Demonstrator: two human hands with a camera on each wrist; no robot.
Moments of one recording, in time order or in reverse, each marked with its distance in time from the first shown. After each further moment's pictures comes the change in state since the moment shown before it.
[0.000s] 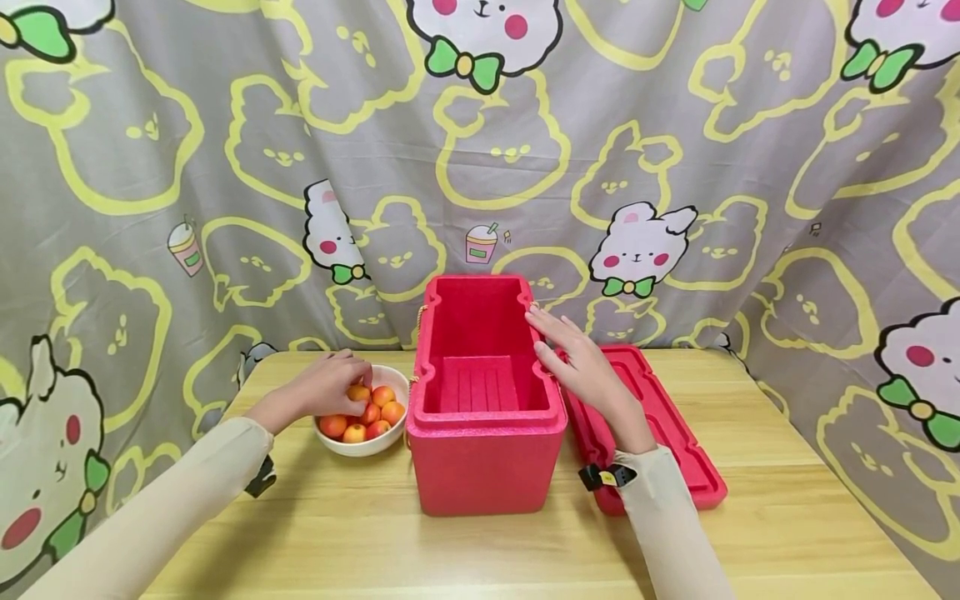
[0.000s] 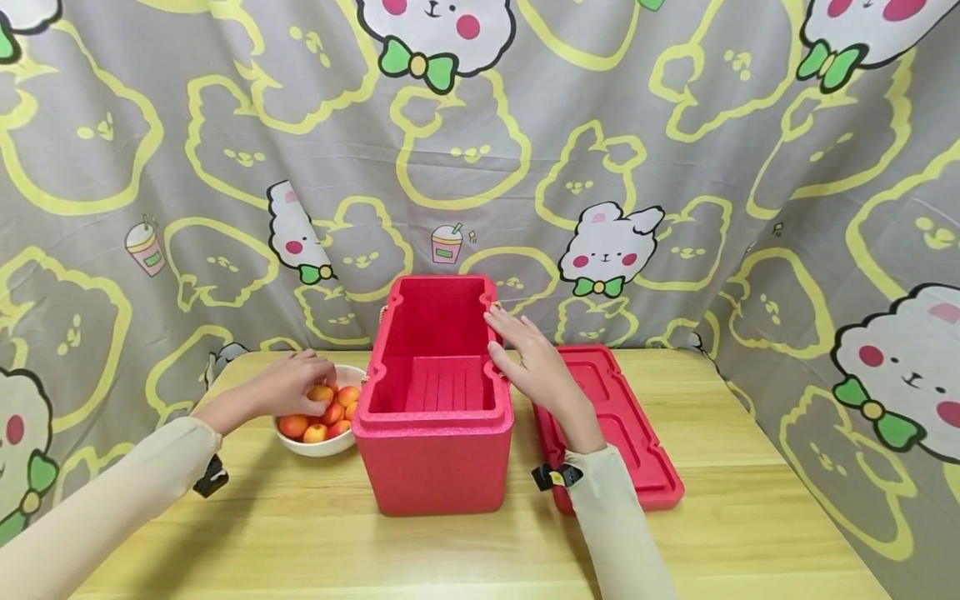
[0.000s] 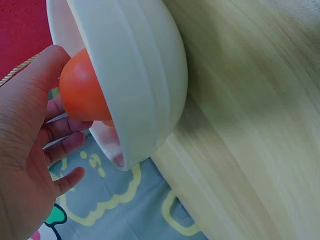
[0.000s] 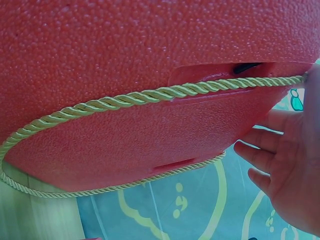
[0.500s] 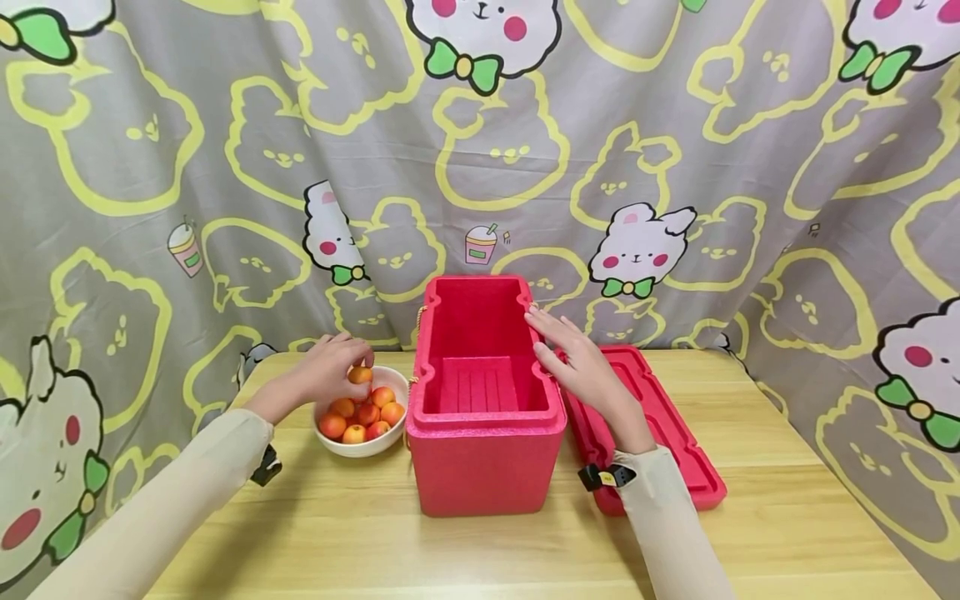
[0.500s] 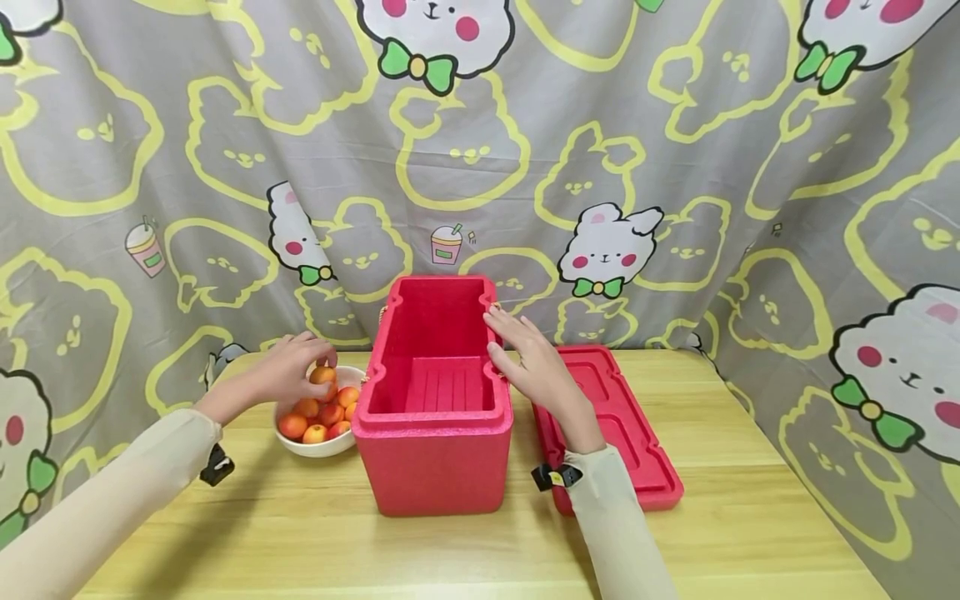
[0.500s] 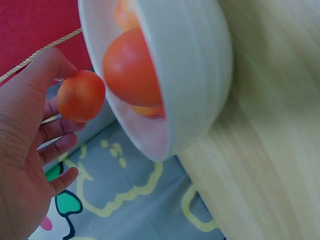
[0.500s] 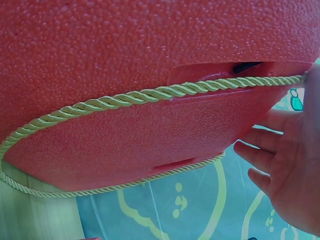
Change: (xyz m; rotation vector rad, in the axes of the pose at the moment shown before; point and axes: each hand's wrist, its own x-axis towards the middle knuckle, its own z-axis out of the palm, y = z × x) left_hand 0.011 0.001 -0.018 -0.016 0.095 -0.015; right_hand 0.000 0.000 0.000 -0.005 0.000 0.000
